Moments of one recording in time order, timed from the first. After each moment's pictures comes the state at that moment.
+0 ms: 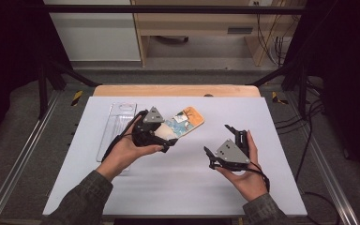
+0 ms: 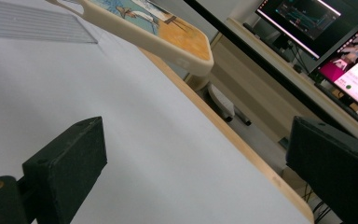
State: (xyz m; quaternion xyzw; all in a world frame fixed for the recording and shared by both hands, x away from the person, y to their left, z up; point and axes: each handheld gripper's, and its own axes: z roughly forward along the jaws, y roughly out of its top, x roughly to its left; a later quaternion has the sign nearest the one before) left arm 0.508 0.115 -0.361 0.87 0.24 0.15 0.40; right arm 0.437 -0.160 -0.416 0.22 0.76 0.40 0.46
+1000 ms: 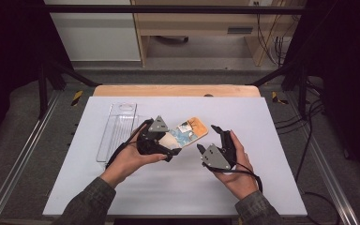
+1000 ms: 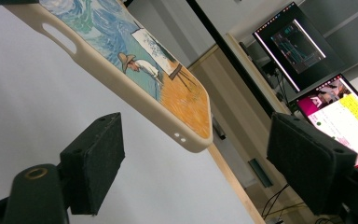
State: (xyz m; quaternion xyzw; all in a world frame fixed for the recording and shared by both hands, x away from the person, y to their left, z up) left arm 0.494 0.106 -0.382 0.88 0.23 0.13 0.39; right arm 0.440 -0.131 -0.425 0.13 0.77 0.34 0.52
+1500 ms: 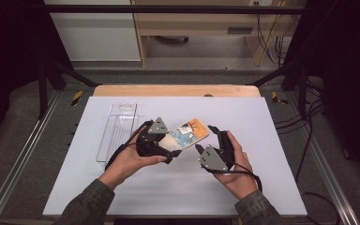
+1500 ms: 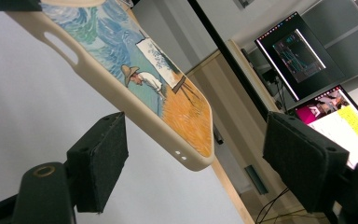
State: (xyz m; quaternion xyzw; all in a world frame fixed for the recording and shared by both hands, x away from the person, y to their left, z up) left arm 0.489 0.107 -0.380 0.88 0.23 0.13 0.39; right arm 0.437 -0.126 -0.421 0.11 0.78 0.33 0.52
